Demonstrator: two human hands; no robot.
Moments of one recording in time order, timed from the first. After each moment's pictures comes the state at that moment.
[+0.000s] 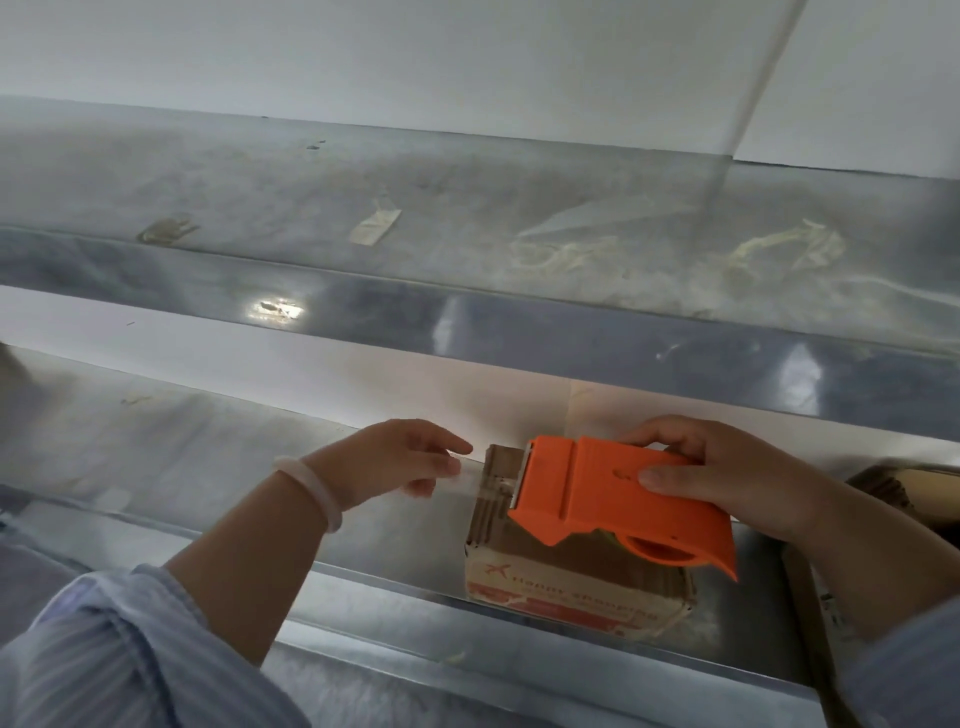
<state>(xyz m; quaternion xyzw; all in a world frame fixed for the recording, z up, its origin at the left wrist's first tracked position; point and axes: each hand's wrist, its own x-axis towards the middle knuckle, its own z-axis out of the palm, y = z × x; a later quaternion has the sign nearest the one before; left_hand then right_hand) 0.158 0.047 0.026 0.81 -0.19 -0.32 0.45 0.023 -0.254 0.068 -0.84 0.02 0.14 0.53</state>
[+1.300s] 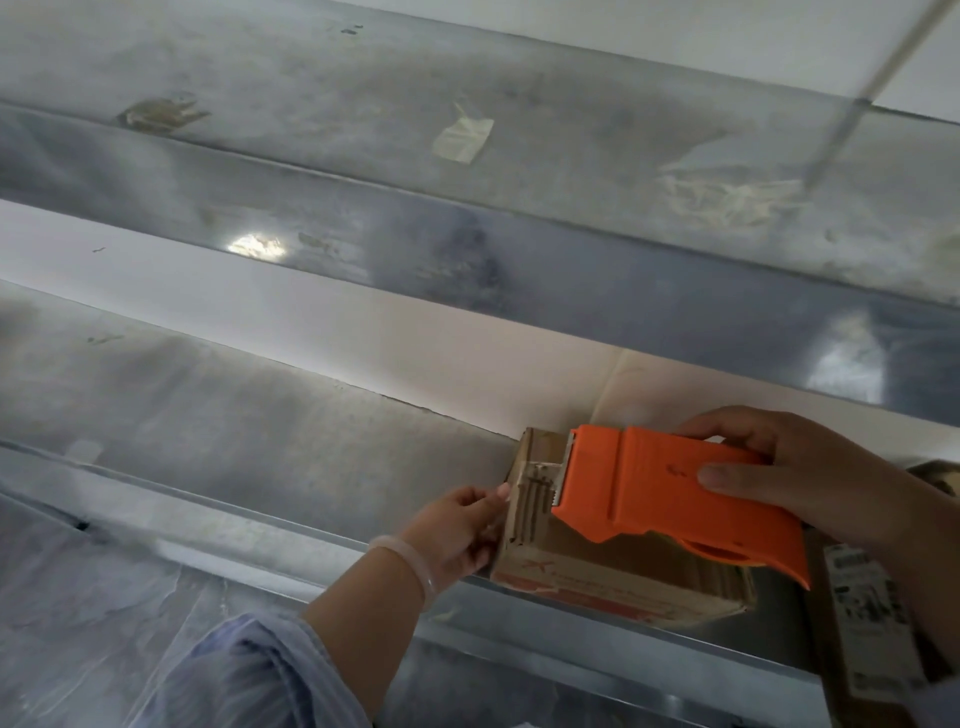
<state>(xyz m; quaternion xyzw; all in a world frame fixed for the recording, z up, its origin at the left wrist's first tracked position) 0.109 0.010 -0.097 0.51 0.12 -0.46 0.72 0.024 -0.245 0.080 -0.86 0.04 0.14 0.48</state>
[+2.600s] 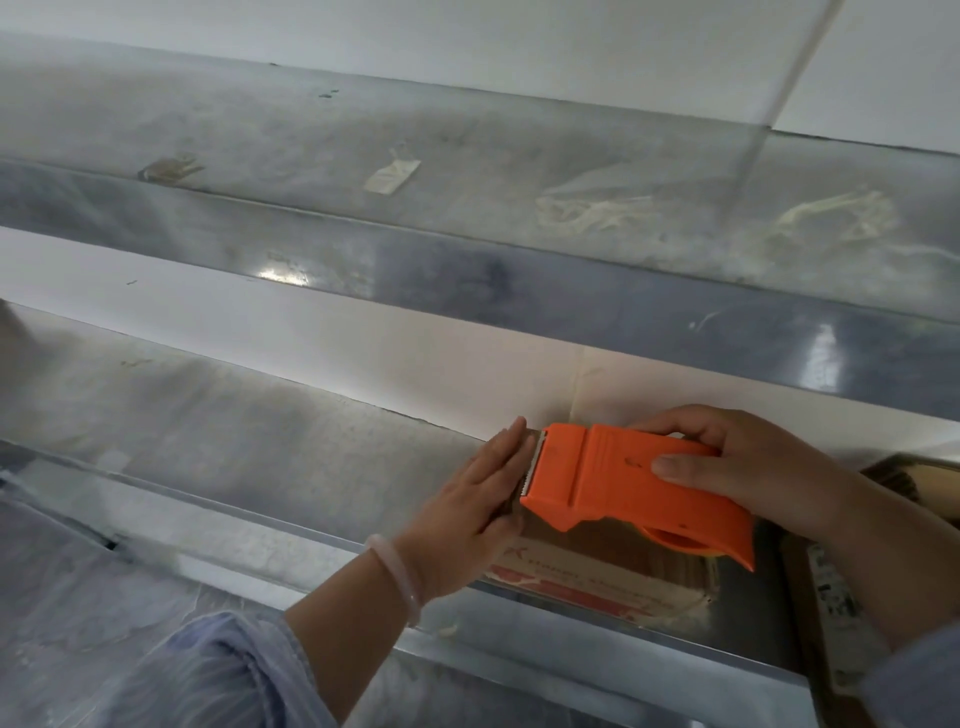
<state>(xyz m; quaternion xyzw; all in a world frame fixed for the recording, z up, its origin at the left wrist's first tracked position) 0.091 0.005 -0.051 0.80 -0.38 -0.14 0.44 0.017 -0.253 0.072 -0.88 0.07 0.11 0.45</state>
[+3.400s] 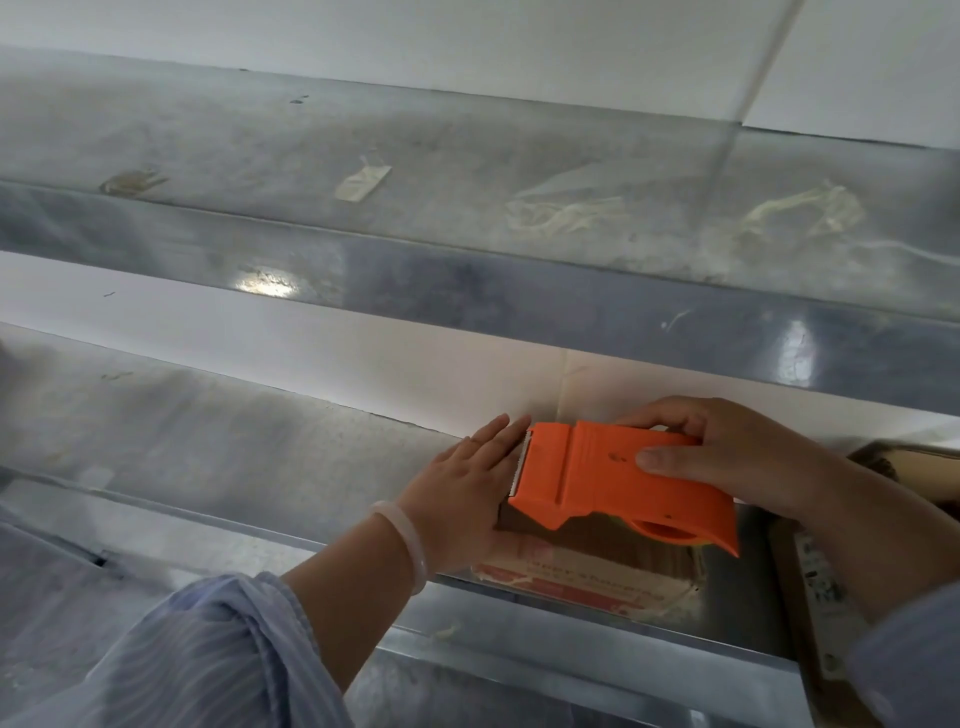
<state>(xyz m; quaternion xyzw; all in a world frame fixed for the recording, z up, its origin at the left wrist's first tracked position) 0.113 -0.004 -0.043 0.87 -0.48 -0.05 0.11 0.023 -0.256 0.072 -0.88 0.06 0.13 0.45</state>
